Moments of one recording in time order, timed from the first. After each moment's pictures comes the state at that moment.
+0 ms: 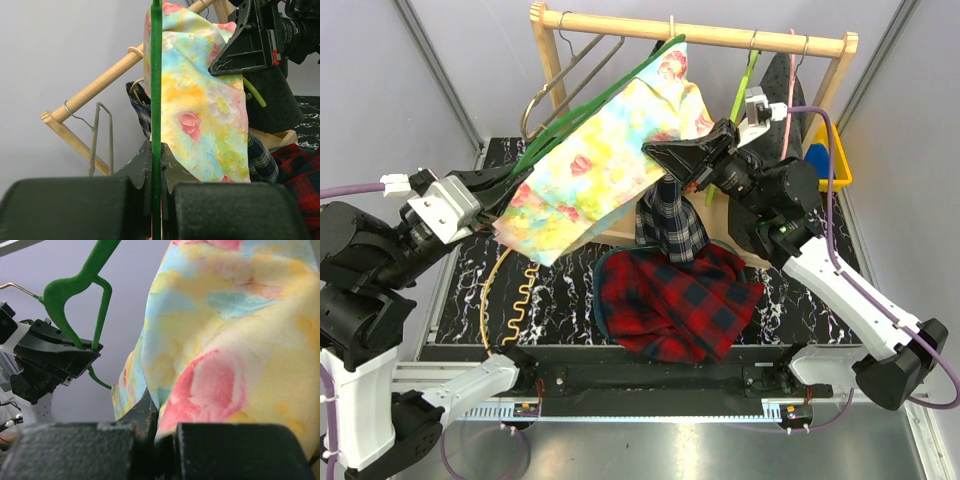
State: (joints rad) left arm -0.52 0.91 1.82 -0.69 0.38 0.44; right arm 0.67 1.25 1.29 0.59 -0.45 0.74
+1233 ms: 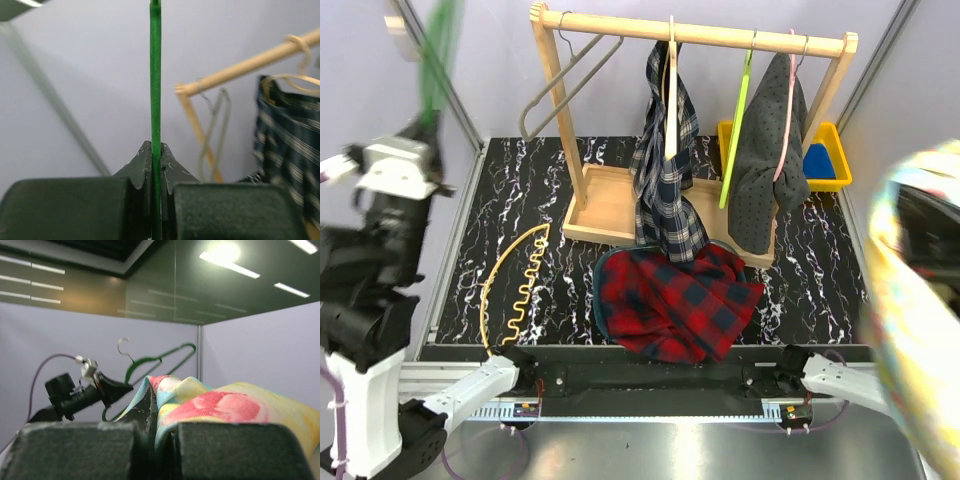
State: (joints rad) left arm -0.44 0.88 1.74 -0.42 -0.10 0.53; right arm 0.98 0.65 1.62 -0.06 -0.03 0.05
